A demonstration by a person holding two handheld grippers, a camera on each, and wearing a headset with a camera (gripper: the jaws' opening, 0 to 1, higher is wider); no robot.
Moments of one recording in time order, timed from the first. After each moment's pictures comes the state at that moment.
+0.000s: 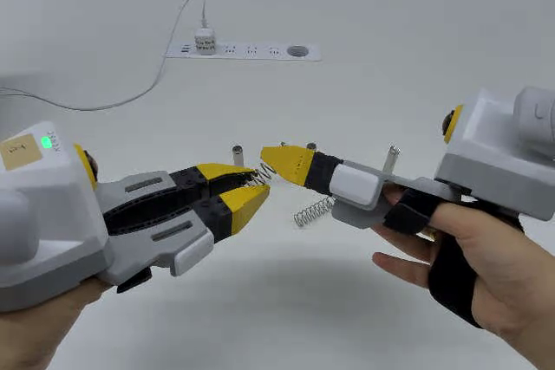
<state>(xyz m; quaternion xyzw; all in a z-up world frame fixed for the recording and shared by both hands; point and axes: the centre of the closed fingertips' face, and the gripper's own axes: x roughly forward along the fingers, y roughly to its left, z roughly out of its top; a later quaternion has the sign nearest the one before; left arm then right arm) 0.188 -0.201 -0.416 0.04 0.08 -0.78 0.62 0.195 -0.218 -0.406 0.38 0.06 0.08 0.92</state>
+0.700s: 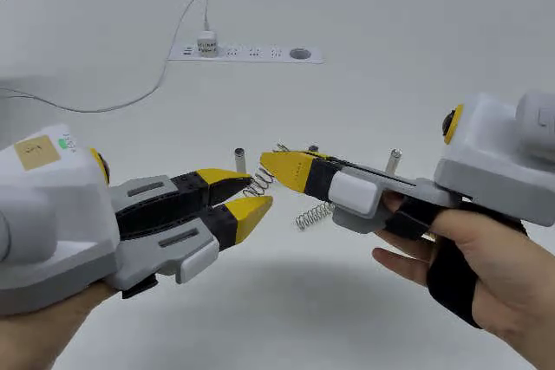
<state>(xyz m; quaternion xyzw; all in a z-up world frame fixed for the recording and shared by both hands) 0.194 -0.197 -0.434 0.09 0.11 -0.76 0.64 0.199 -0.210 -0.398 0.33 0.05 0.09 0.94</state>
